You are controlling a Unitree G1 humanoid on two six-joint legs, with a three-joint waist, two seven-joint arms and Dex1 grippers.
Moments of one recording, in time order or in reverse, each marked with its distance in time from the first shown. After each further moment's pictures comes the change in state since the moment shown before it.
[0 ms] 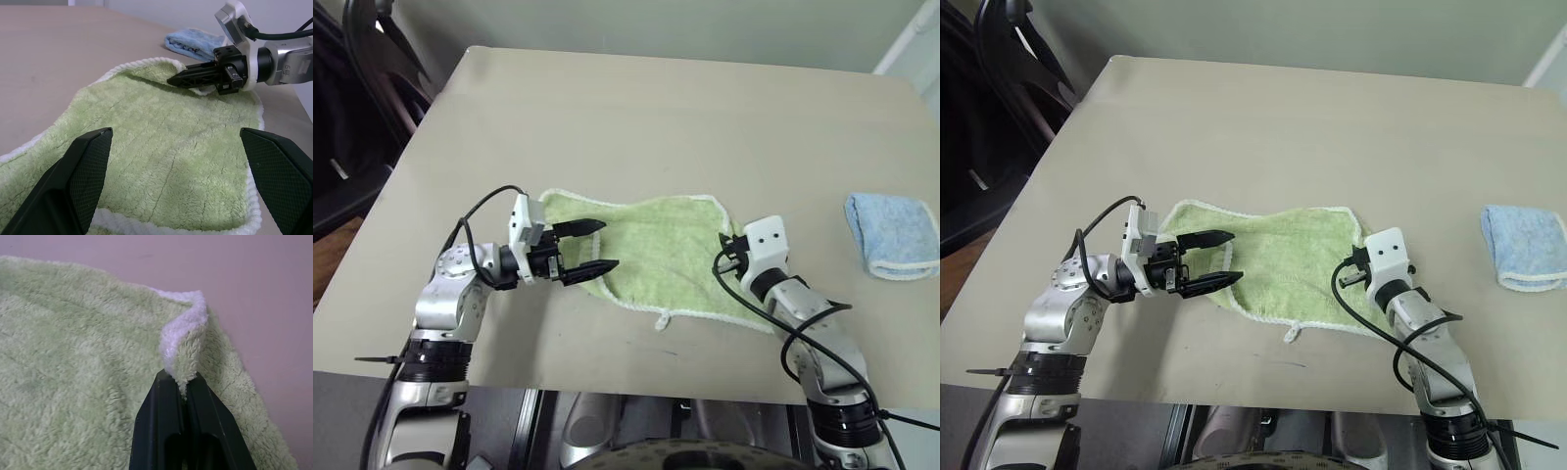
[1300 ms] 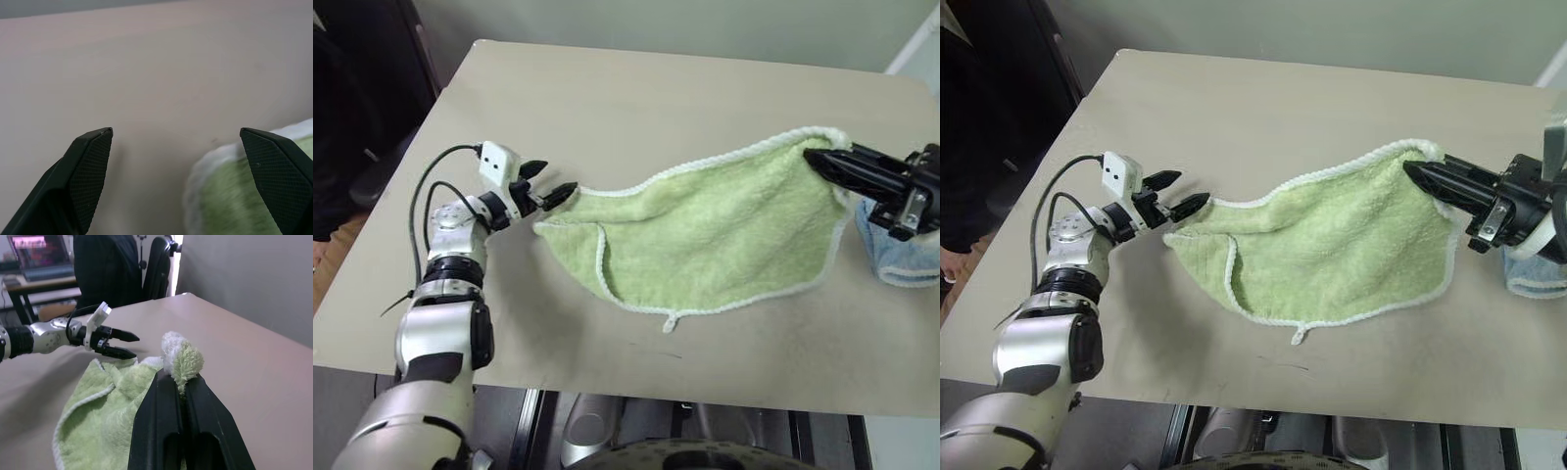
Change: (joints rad) left arm -0.565 -0.072 0.106 1.122 0.311 -0.567 0.196; right arm -0.285 -0.719 -0.630 -0.112 1.013 0.247 0.422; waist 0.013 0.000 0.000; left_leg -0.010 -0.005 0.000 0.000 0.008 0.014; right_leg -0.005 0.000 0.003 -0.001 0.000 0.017
